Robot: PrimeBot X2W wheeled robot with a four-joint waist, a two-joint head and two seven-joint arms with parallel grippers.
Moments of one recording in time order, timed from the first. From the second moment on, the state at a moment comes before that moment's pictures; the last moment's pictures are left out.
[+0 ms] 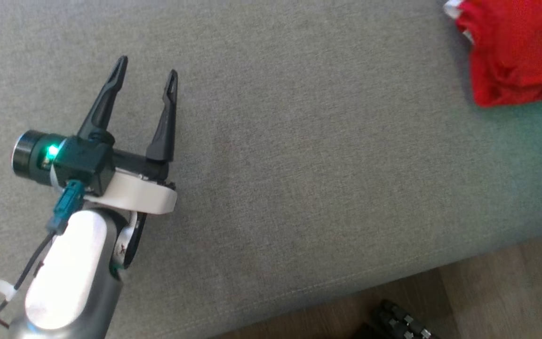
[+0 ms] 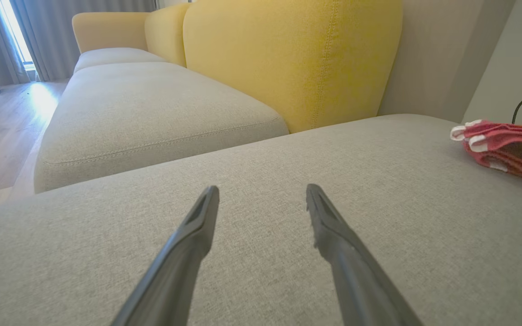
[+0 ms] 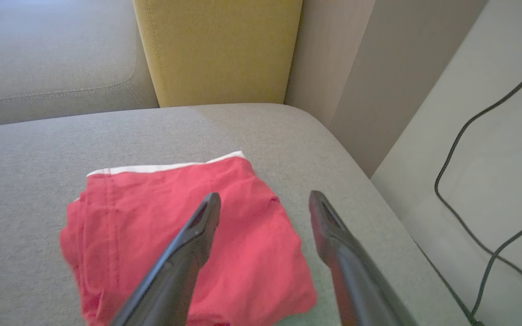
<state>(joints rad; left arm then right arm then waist) -0.37 0.25 -0.35 0.02 -0.14 0.09 -0.21 -0.45 -0.41 -0.18 0.15 0.39 0.13 0.29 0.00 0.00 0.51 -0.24</state>
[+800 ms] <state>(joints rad) -0.18 0.21 -0.32 0.07 -0.23 0.17 -0.24 -0.13 -0.05 -0.07 -0.15 0.27 0.13 0.15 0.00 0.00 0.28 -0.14</state>
